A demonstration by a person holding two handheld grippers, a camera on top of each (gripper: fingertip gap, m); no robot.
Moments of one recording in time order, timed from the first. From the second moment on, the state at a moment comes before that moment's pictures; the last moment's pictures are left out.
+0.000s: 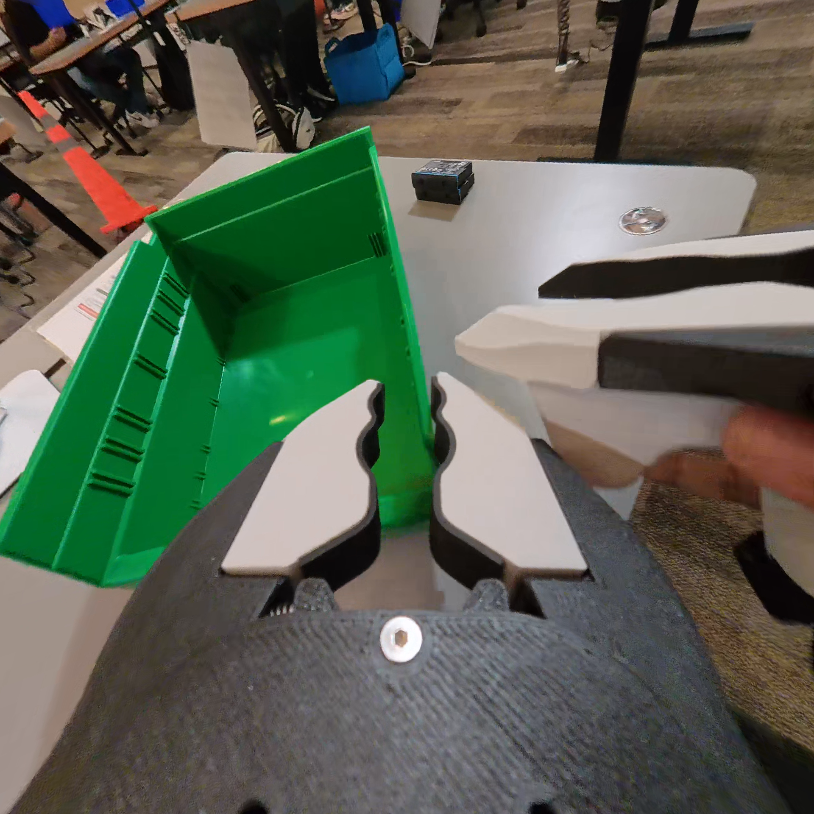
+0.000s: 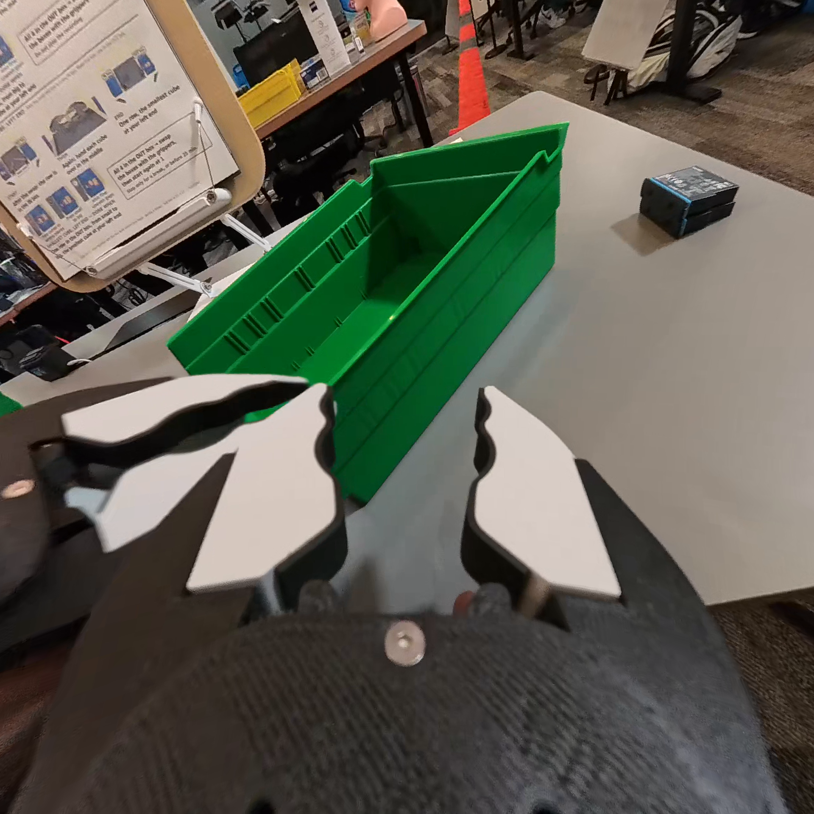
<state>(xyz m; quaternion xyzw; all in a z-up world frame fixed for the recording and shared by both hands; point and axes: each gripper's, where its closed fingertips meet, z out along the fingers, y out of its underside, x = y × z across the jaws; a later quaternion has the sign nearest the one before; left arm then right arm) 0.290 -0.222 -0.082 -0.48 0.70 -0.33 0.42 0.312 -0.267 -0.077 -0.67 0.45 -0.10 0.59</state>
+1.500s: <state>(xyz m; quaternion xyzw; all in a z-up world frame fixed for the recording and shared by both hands) 0.014 0.056 -0.129 -0.68 0.56 -0.29 0.37 0.459 -0.343 -0.122 -0.75 0.38 -0.31 0.44</state>
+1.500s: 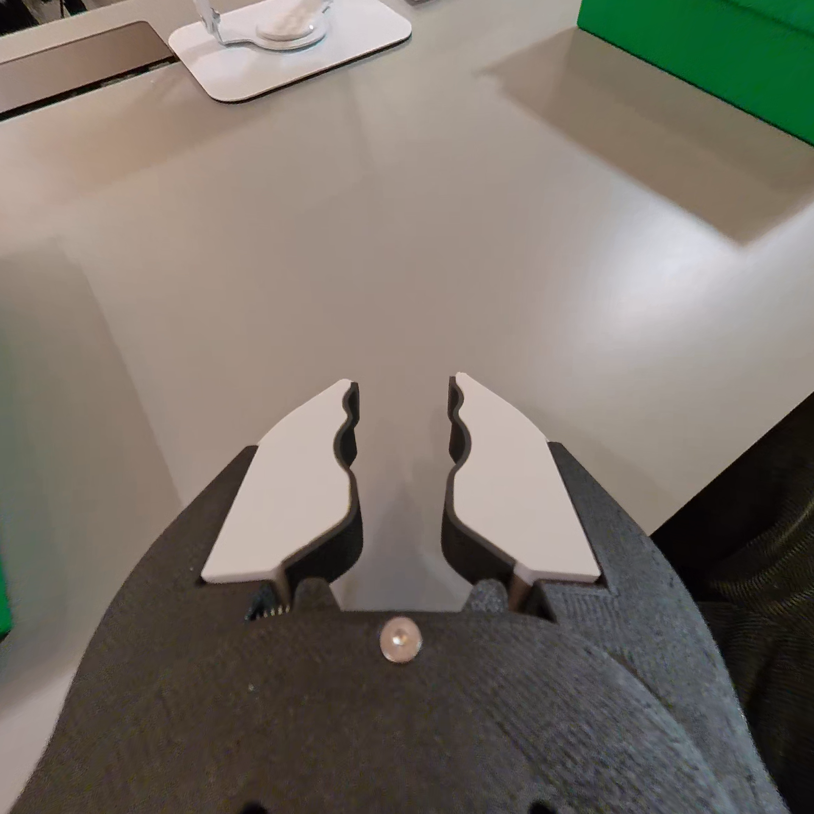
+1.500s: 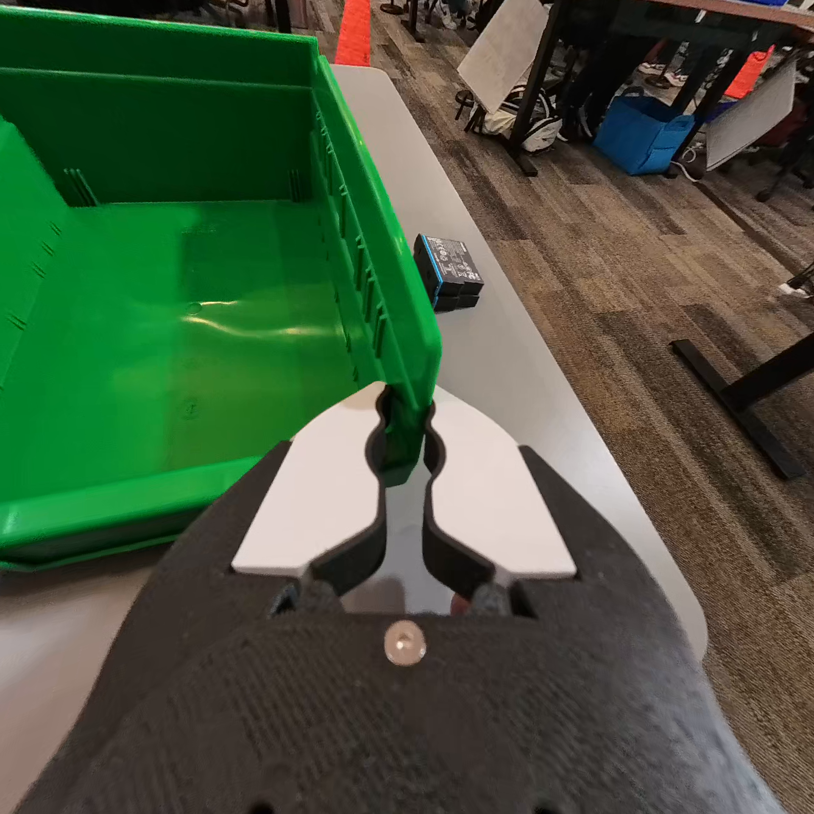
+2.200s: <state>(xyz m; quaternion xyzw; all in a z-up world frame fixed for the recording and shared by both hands) 0.011 0.071 -0.121 -0.69 0.53 -0.33 0.38 0.425 -0.320 -0.060 -0.76 0.28 -0.33 0.48</state>
